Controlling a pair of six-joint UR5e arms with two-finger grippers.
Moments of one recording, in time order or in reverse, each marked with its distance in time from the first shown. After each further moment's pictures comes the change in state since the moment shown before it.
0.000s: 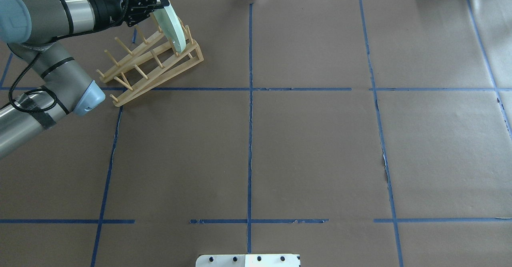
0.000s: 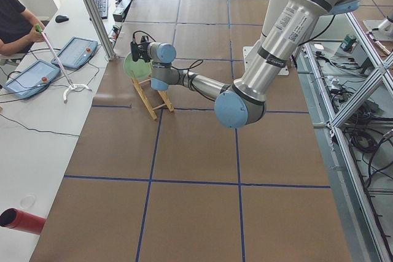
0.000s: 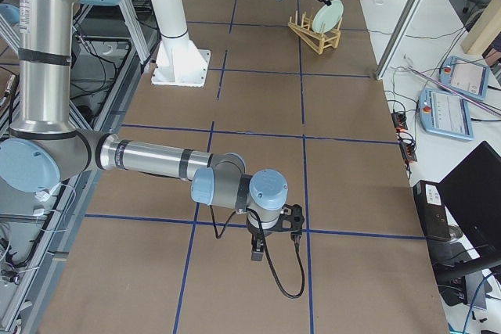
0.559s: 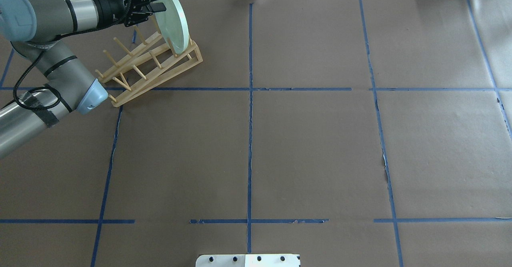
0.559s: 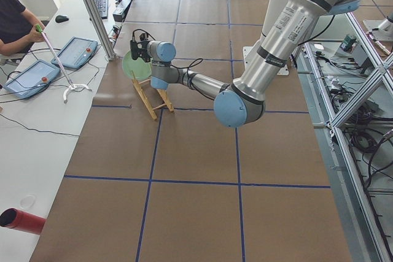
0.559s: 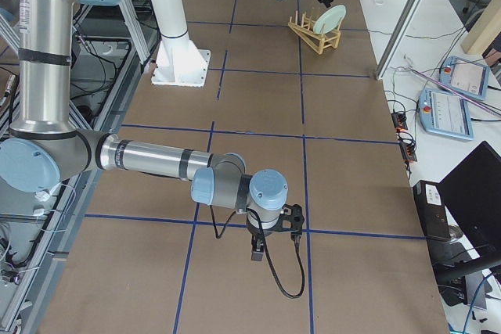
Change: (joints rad) left arm -0.004 -0.005 -0.024 0.010 0.005 0.001; right arm 0.000 0.000 0.000 0.000 0.000 0.000
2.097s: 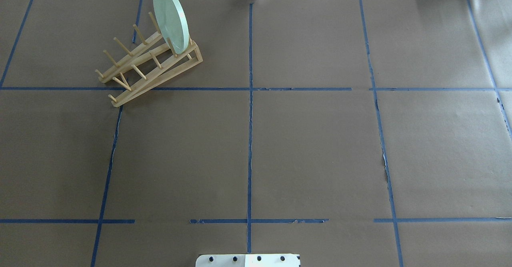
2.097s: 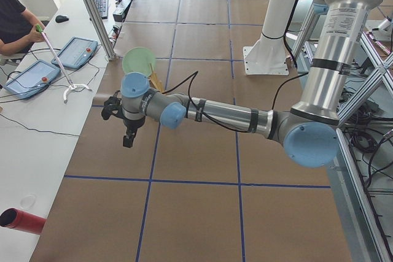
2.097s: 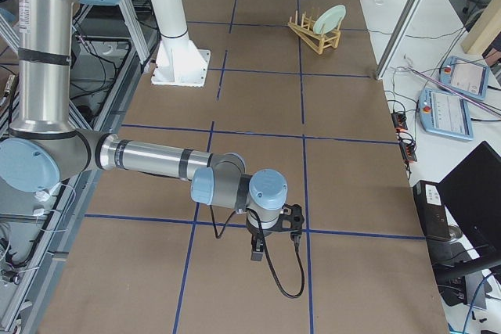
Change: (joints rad) left arm -0.566 0.418 -0.260 1.220 -0.442 1.615; right arm 0.000 0.000 0.000 0.000 0.000 0.000
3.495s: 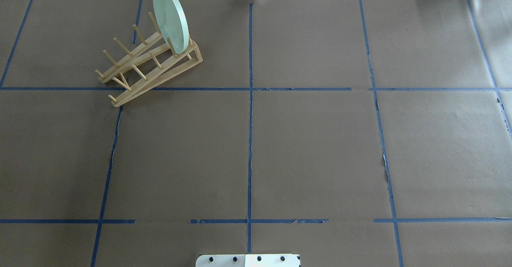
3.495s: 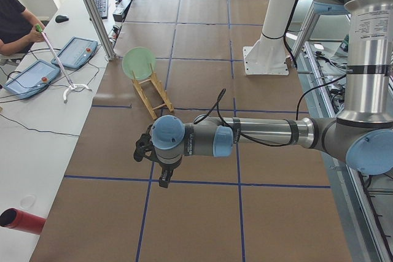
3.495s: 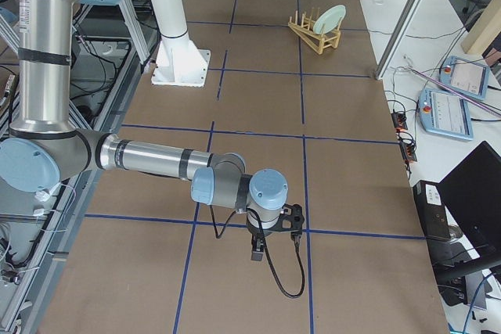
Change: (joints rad) left arm -0.159 0.206 -0.103 0.207 -0.142 0.348; right arm 0.000 0.000 0.000 0.000 0.000 0.000
